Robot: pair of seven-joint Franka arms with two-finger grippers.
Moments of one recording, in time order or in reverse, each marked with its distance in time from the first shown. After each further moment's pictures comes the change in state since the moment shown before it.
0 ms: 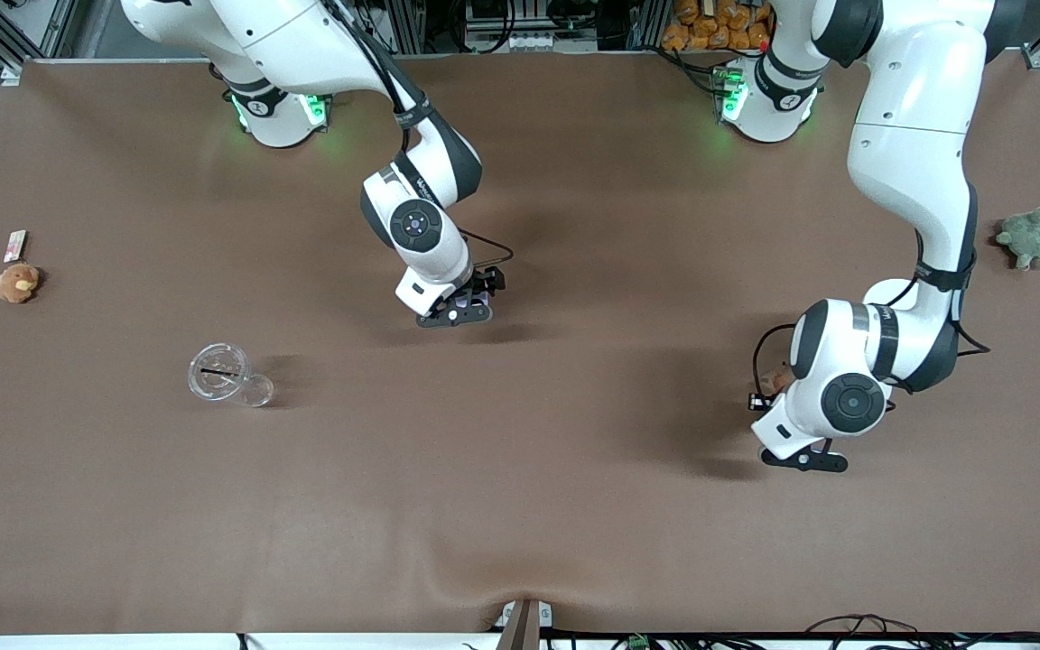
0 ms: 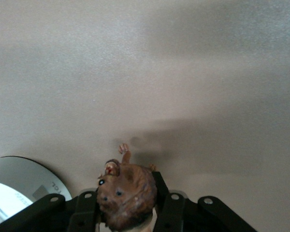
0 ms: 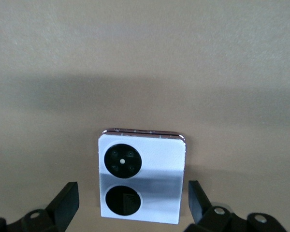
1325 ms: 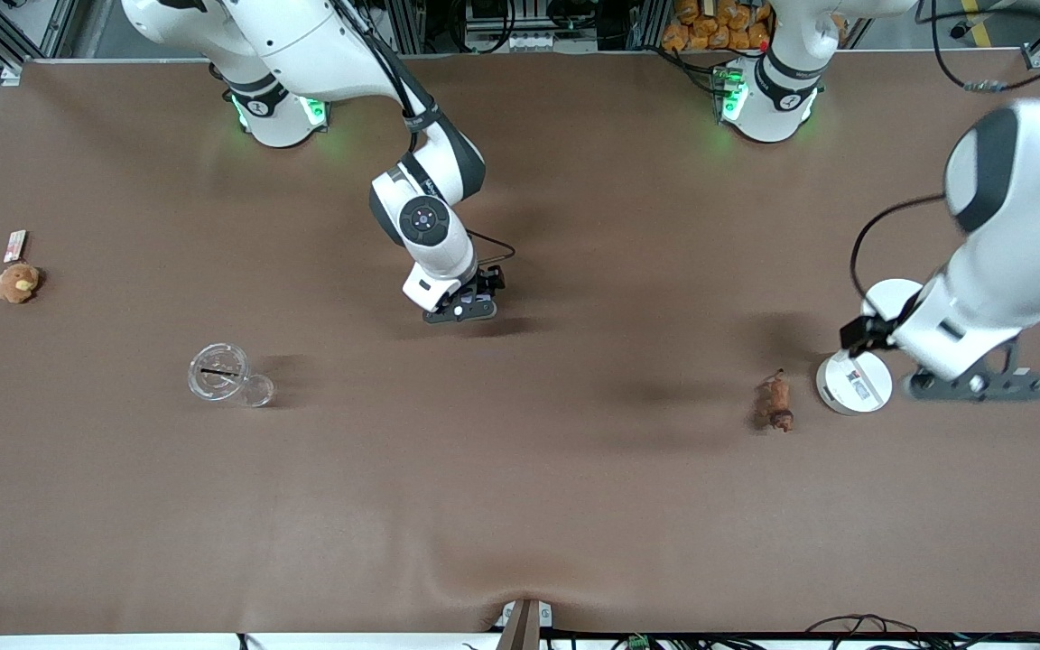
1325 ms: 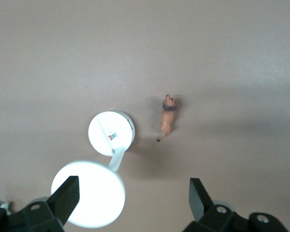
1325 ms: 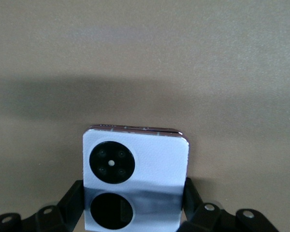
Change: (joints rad) left arm 0.019 -0.539 0.006 -0.012 -0.004 -0.313 -0.001; right arm 0.042 0.027 -0.018 -0.037 -0.003 0.082 0.000
